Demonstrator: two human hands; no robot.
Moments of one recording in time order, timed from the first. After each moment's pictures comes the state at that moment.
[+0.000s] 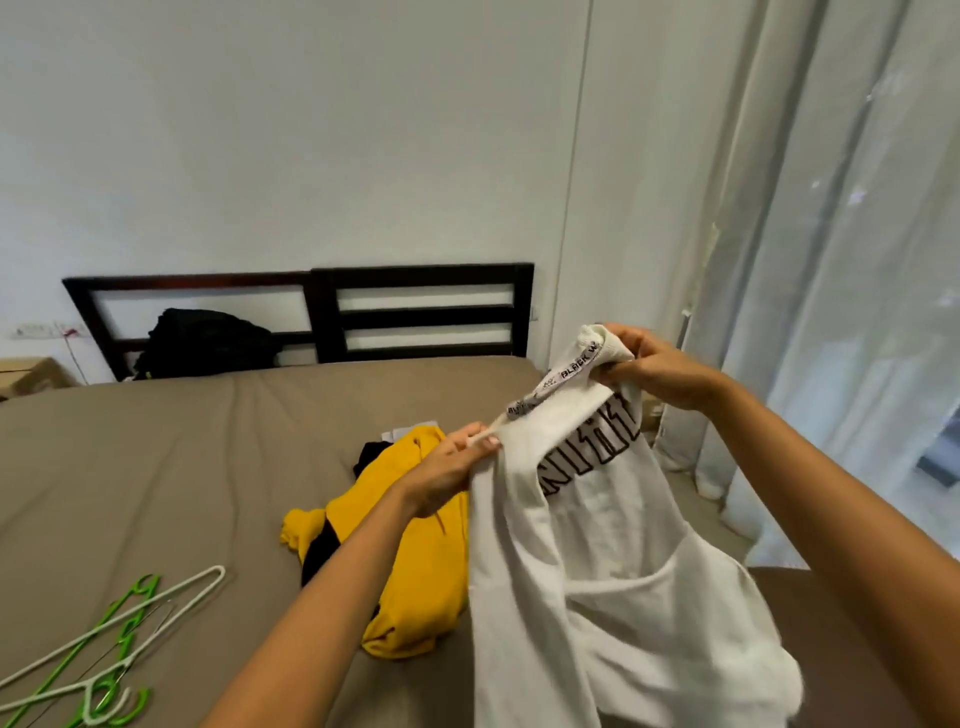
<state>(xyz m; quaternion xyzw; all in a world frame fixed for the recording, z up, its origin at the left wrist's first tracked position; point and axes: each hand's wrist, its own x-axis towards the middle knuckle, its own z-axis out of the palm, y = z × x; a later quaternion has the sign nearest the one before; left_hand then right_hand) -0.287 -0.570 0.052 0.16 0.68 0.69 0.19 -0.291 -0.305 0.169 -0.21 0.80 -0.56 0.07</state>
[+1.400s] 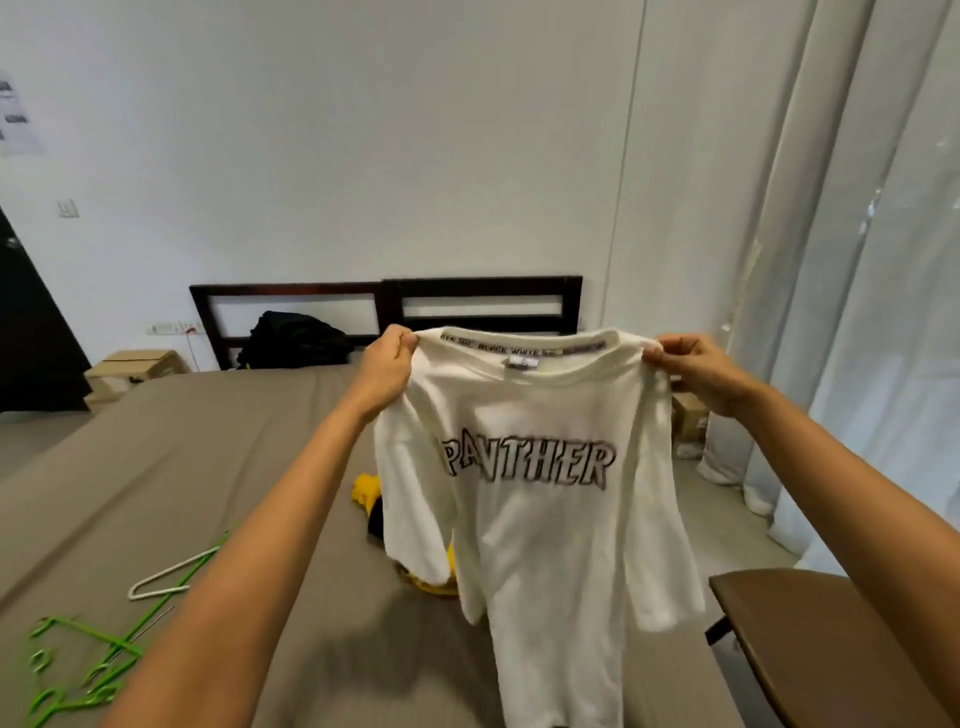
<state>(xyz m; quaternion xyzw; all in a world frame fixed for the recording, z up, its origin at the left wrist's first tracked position) -0.183 -0.656 0.171 0.02 0.88 0.42 -0.22 -0.196 -0.280 0.170 -0.12 0.79 -0.60 -0.02</state>
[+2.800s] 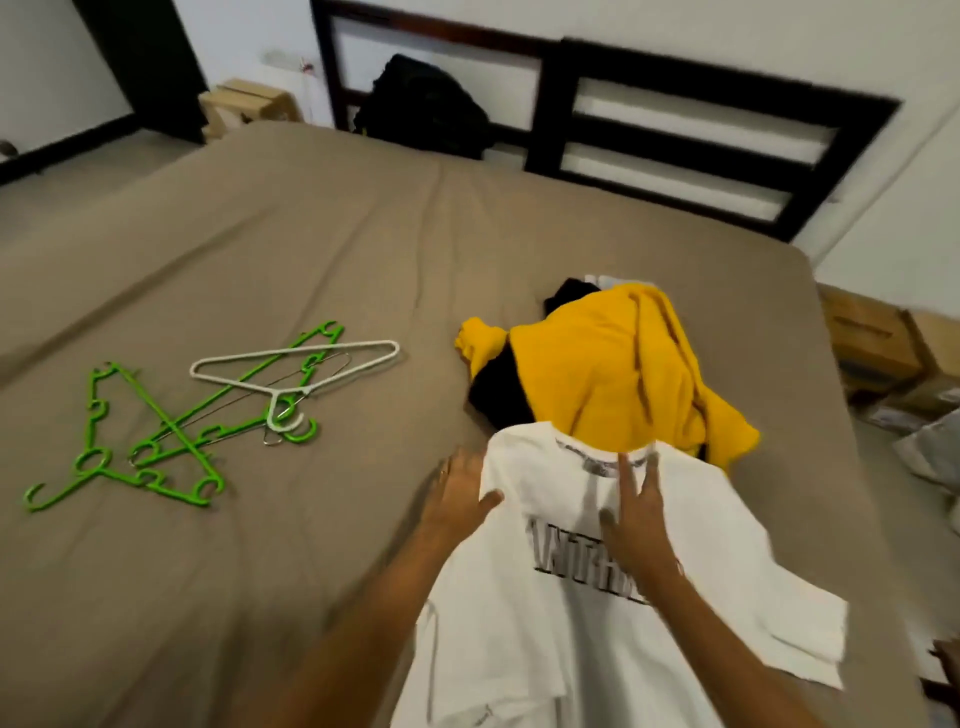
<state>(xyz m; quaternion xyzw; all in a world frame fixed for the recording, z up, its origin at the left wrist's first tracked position) -0.248 -0.775 -0.311 -0.15 0.94 0.28 0.12 -0.299 -0.542 -0.289 -0.14 0.95 -0.26 0.01</state>
